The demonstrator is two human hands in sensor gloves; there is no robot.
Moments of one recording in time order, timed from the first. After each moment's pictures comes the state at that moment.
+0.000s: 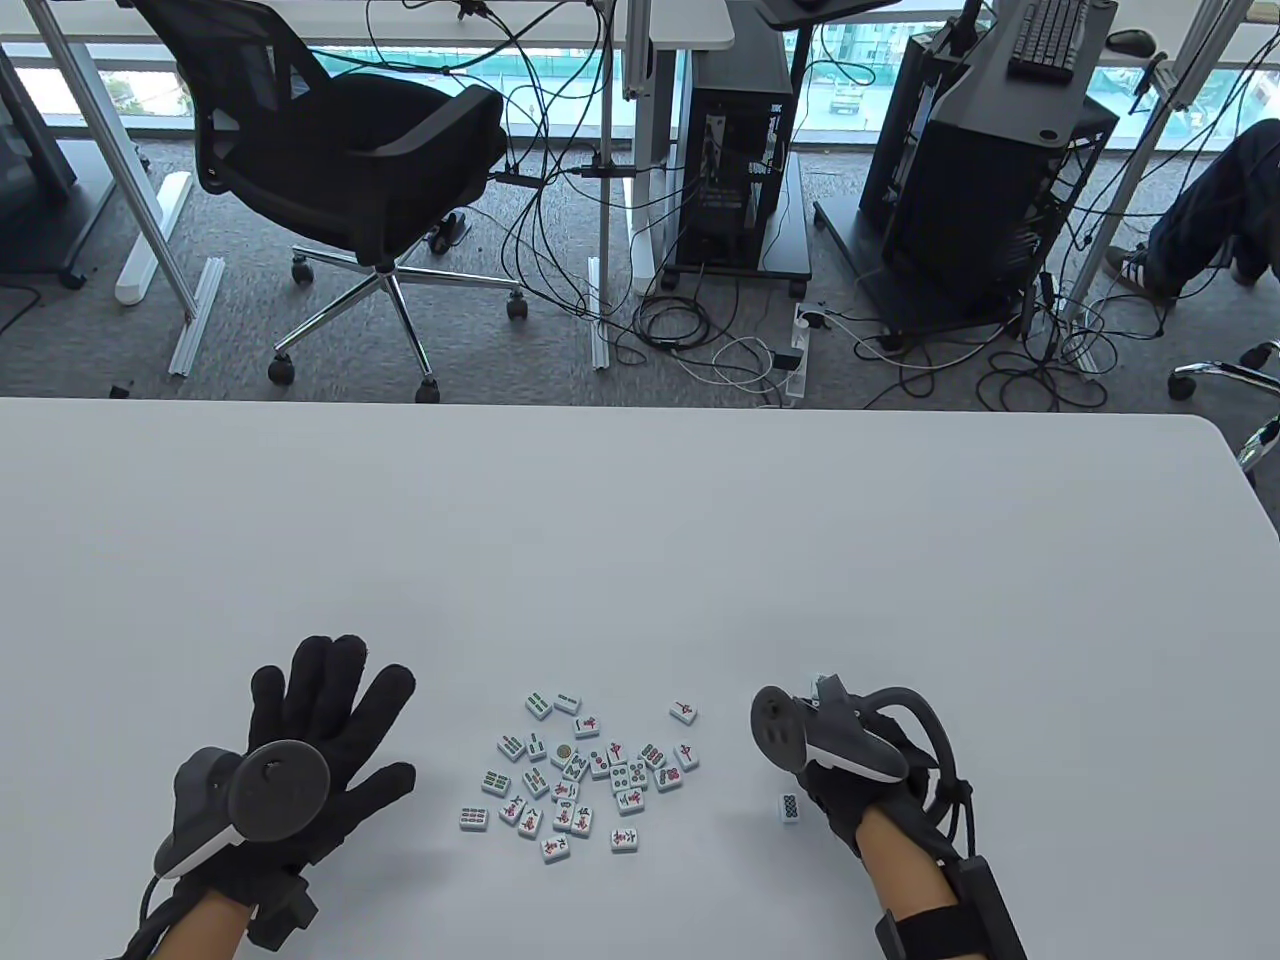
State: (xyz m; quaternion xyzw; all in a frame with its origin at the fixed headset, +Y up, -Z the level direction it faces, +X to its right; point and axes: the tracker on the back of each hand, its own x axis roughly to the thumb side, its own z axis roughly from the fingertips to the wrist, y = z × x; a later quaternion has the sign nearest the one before) left_hand -0.290 -0.725 -0.234 0.00 -0.12 0.14 0.98; right_hand 0.165 -0.744 -0.310 -0.15 -0.12 -0.98 0.11
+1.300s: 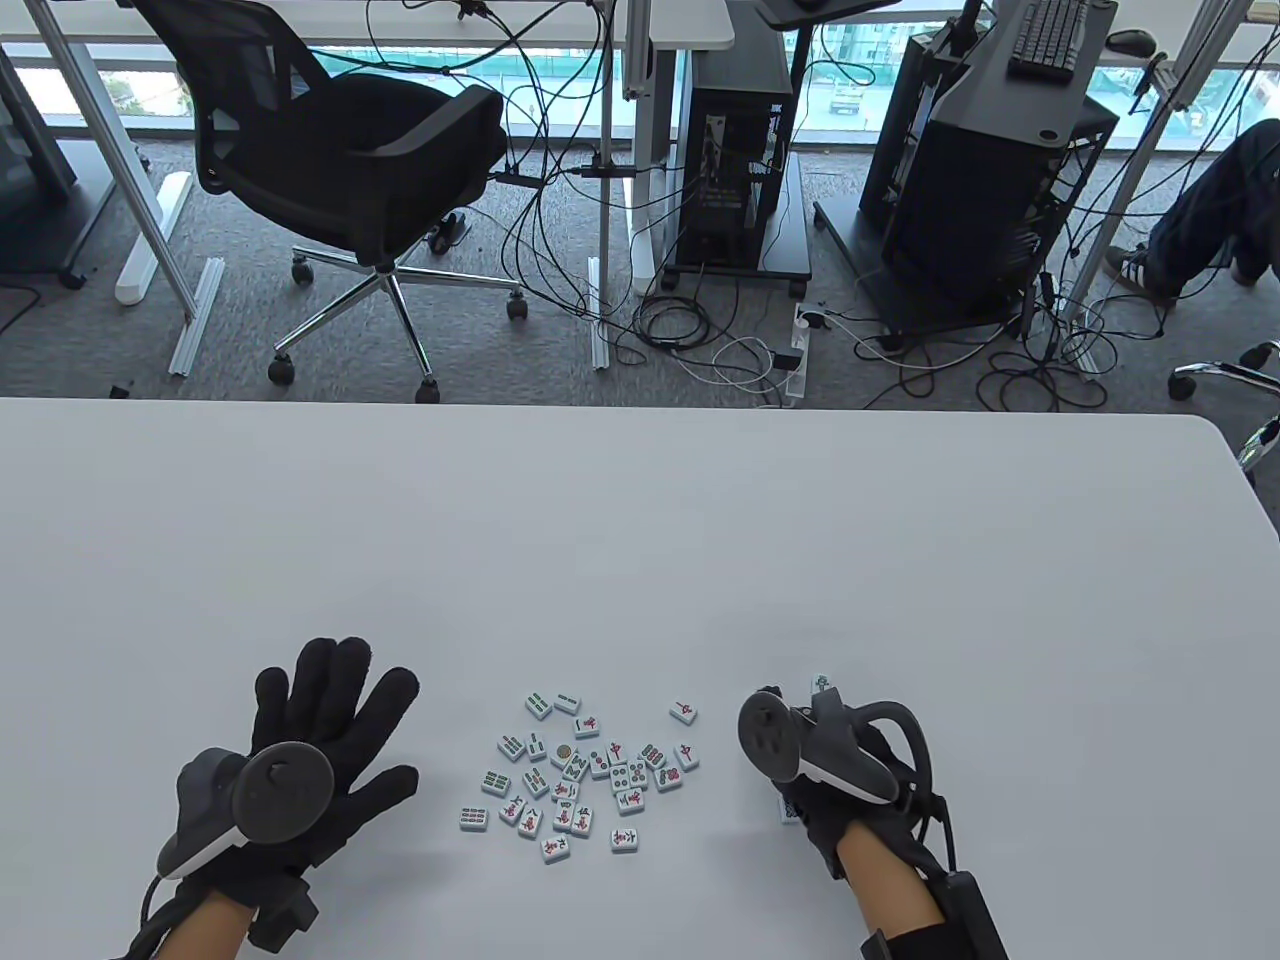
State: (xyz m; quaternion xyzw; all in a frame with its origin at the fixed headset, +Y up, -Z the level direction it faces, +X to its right) left_hand -0.288 -0.727 -0.233 0.00 -0.13 0.13 0.98; right_hand 0.124 -0.722 -0.304 -0.17 -0.05 -0.98 0.03
